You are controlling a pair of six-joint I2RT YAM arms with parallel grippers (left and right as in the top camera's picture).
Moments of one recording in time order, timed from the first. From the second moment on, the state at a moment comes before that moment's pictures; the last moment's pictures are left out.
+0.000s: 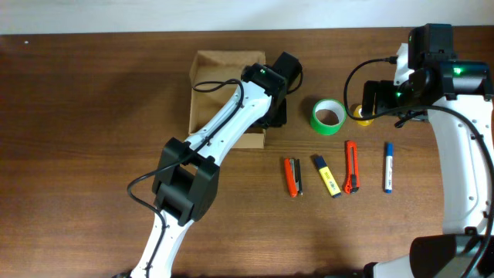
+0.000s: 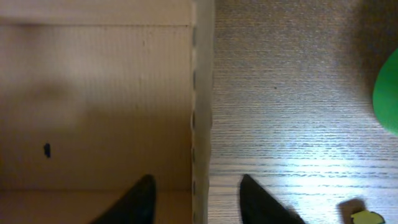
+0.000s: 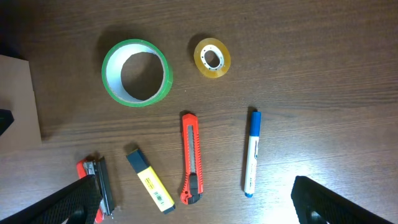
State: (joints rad) left arm -0.63 2.34 2.13 -1.19 -0.09 -0.59; right arm -0.06 1.65 1.74 -1.30 0.03 0.08
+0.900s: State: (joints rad) left arm -0.35 2.19 2.95 -1.60 -0.44 -0.40; right arm -0.06 1.65 1.74 -1.33 0.05 0.07
